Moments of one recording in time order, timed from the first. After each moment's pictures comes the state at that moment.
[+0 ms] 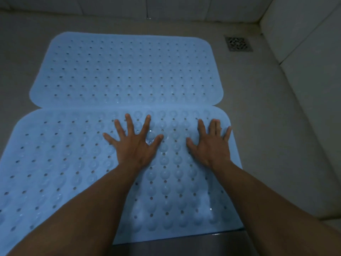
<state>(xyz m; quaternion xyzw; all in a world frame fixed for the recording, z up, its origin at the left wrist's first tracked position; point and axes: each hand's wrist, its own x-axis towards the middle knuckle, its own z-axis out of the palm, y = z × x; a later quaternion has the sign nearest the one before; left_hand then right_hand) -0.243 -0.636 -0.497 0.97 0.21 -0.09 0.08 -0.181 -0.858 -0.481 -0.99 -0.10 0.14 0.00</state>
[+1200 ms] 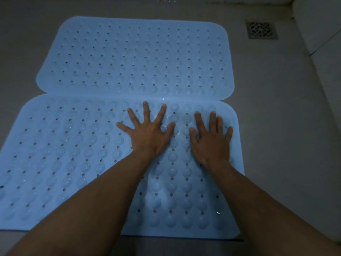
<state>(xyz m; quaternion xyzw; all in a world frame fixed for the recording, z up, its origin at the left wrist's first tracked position) -0.210 -0.686 -0.499 0.96 0.24 -0.09 0.09 -0.171 -0.865 -0.501 -0.98 -0.11 0.12 0.07</state>
